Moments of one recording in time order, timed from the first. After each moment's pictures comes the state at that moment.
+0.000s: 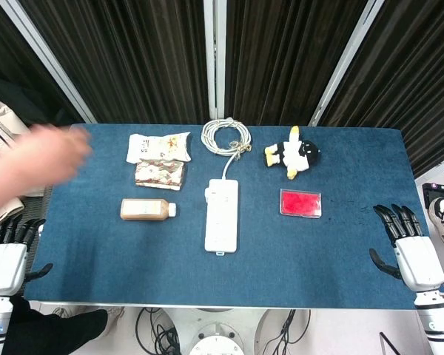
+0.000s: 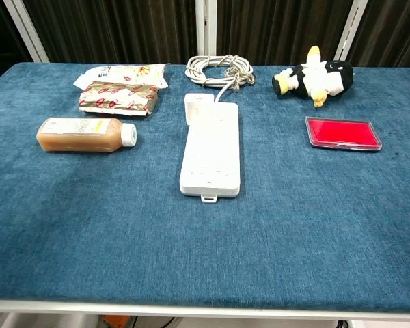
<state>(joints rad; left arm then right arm) -0.07 -1.16 -0.04 -1.62 1.49 1.50 0.15 0.12 -1.07 0.04 -1.69 -1.59 1.47 0.06</state>
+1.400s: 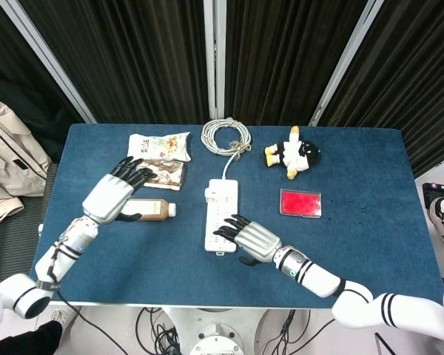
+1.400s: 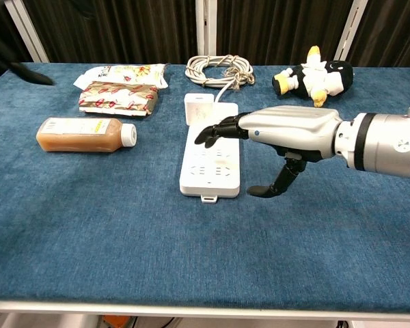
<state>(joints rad) -0.64 -1.26 -0.22 -1.51 1.58 1.03 -0.02 0.76 -1.49 0.14 -1.55 -1.52 0.69 -0.04</state>
